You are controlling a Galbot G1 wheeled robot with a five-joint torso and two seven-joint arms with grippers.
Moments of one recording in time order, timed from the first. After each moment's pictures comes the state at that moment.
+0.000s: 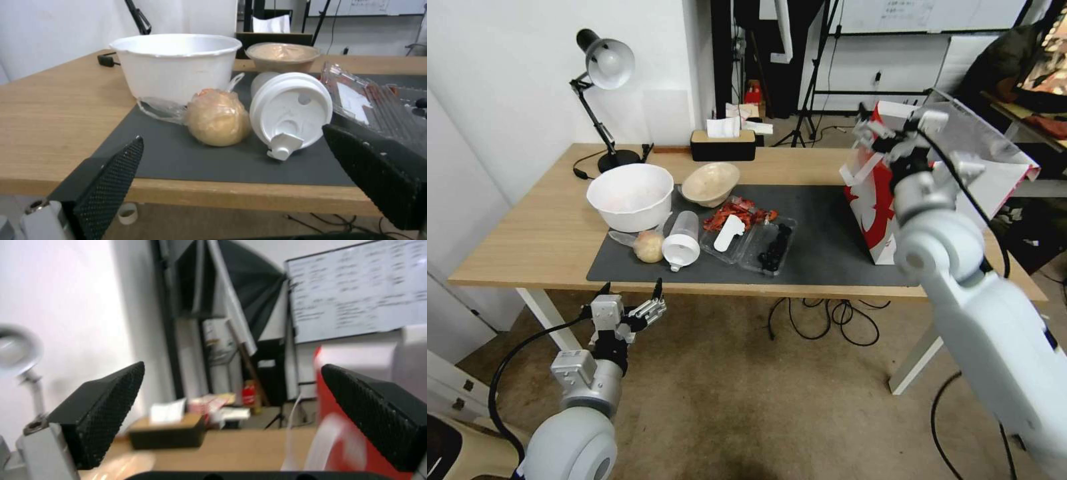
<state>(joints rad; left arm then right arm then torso) 1.61 -1.09 -0.42 -2.26 -0.46 0.11 -0.40 -0.84 0.98 0.26 2.10 0.74 -0.19 0.41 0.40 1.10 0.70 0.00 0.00</state>
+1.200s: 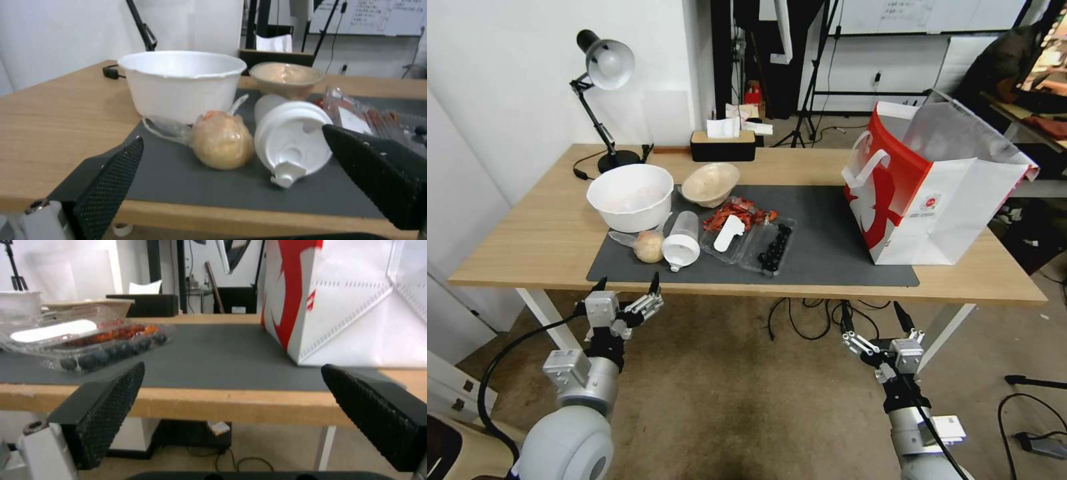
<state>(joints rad) 1.59 -1.08 -0.45 -2.27 -0.52 0.08 -0.40 -1.70 1.17 0.37 2.03 0.22 0.34 0.26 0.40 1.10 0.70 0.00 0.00</state>
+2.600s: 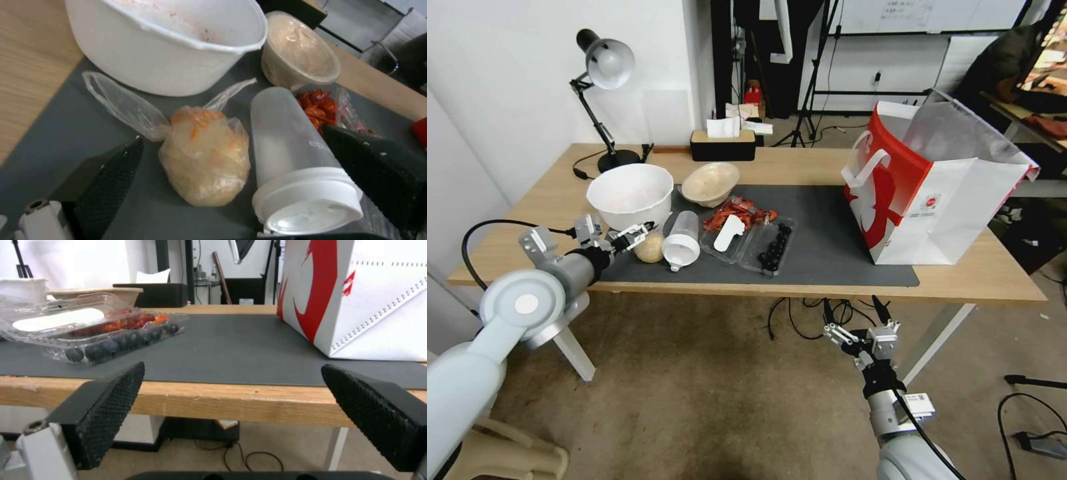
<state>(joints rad) 1.04 -0.74 -0.42 -2.03 -1.60 0.43 -0.60 -1.60 1.15 0.30 2.00 0.23 0.28 0.28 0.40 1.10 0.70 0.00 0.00</state>
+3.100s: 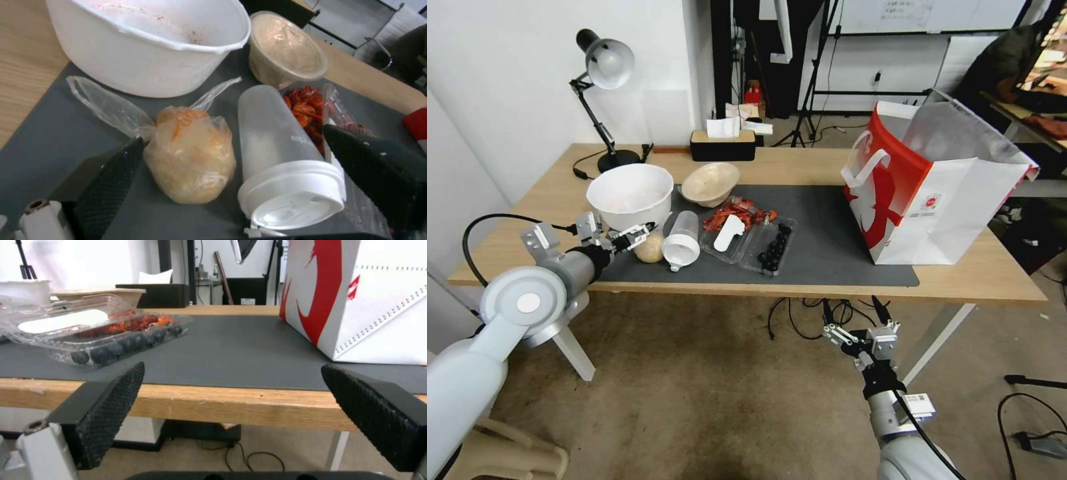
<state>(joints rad) 1.03 -0.74 -0.41 -2.06 -1.57 0.45 -0.60 -1.61 1.15 0.30 2.01 0.22 0.26 0.28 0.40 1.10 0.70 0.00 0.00</state>
